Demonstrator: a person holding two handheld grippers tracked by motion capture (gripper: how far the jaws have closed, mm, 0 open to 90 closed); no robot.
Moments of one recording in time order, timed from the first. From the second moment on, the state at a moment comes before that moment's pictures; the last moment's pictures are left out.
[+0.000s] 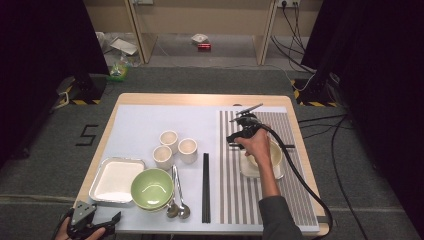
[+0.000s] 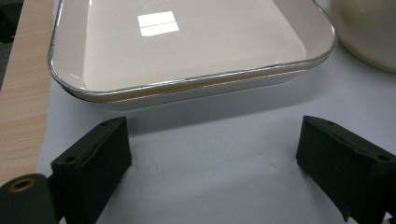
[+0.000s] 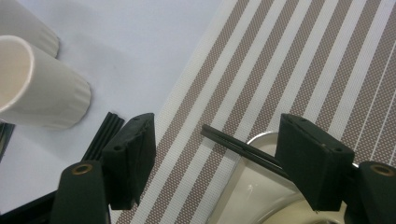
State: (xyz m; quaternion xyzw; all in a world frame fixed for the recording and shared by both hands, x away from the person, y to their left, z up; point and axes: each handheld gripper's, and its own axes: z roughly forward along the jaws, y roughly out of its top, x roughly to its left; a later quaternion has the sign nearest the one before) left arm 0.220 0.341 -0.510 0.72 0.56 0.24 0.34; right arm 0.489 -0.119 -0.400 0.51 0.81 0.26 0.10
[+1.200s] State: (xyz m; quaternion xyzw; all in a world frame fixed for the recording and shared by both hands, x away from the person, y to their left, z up) left arm 0.220 0.342 -0.510 0.72 0.56 0.24 0.34; right arm 0.475 -0.056 -0.395 0.45 0.83 0.33 0.09
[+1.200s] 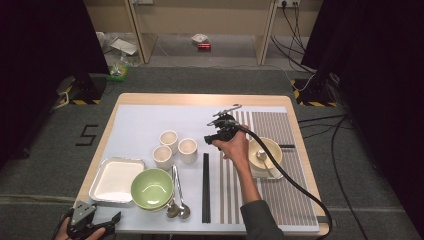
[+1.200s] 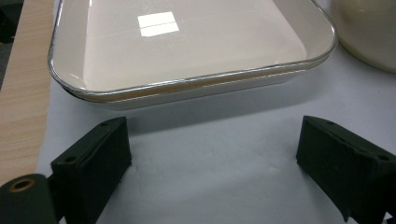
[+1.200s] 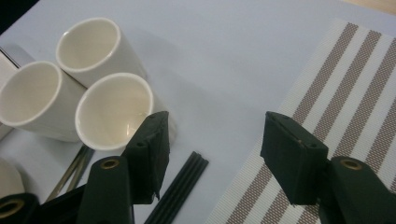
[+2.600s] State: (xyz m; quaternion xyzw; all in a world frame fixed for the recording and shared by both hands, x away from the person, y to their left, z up) left arm 0.222 0.341 -0.509 0.72 0.56 0.23 0.33; right arm 0.482 -0.008 -0.411 0.43 0.84 0.32 0.07
